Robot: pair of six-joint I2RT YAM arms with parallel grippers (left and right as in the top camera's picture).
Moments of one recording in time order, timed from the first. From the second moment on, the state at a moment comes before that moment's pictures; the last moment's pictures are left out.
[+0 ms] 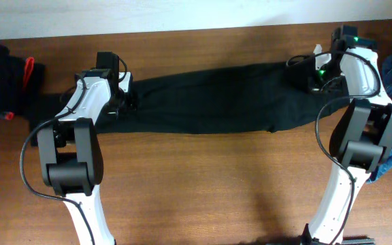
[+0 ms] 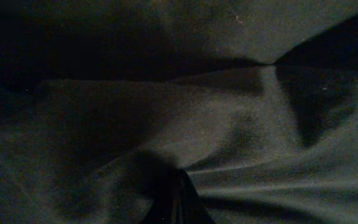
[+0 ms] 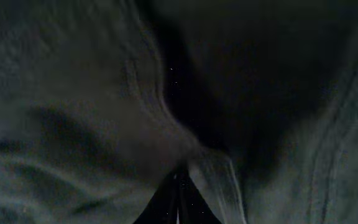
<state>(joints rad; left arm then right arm) -0.03 2.22 1.66 -0.82 0.10 -0.02 -0.26 2.35 2.04 -1.14 -0.13 -0.18</state>
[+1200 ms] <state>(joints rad) 0.35 2.15 2.18 -1.37 -0.09 -0.22 -0.26 2.41 2.03 -1.11 -0.13 -0.18</state>
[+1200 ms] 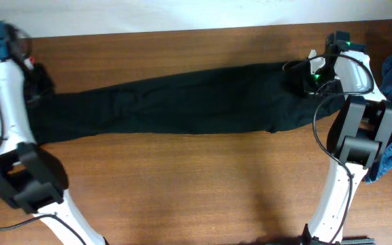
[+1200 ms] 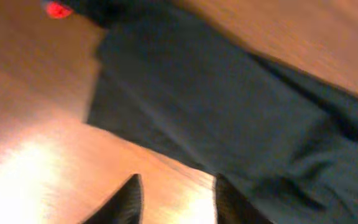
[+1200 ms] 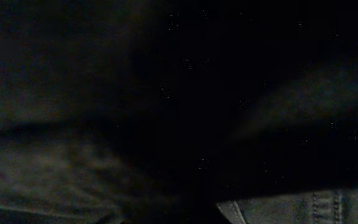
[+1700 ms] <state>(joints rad) 0.48 2.15 1.95 -1.05 -0.08 0.14 -0.25 2.41 2.03 -1.12 -0.14 -0.17</state>
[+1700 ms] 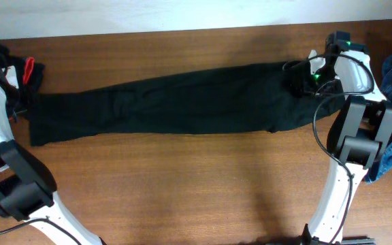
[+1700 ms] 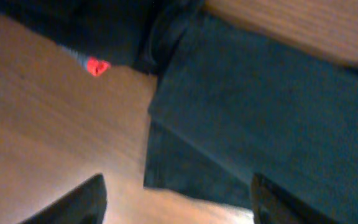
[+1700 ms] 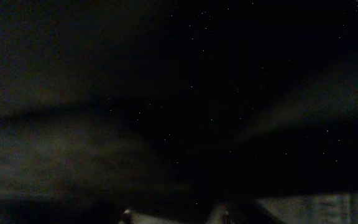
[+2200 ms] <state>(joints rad) 0.50 2.15 1.68 -0.69 0.03 0.36 -0.26 2.41 2.03 -1.11 -0.14 -0.17</state>
